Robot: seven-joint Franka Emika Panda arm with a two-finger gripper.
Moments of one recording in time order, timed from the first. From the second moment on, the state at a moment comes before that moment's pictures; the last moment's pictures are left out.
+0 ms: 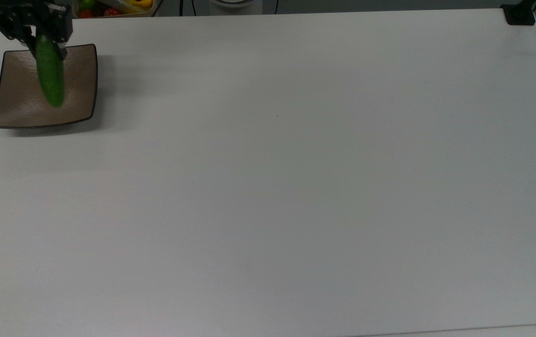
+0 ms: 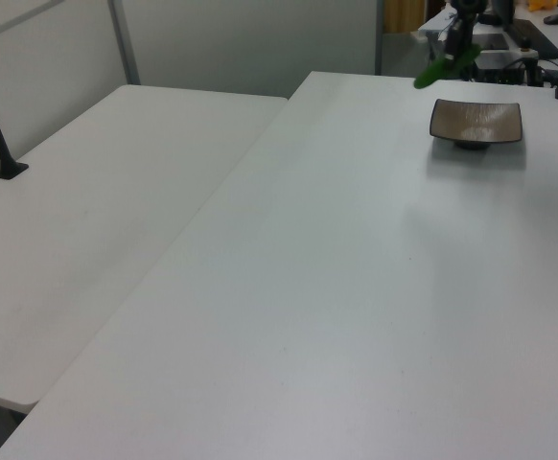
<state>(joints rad) -0.34 0.13 -0.10 -1.71 0.13 1.98 -0.50</state>
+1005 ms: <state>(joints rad) -0.48 0.16 -0.11 -1.99 0.14 2.25 -0.83</state>
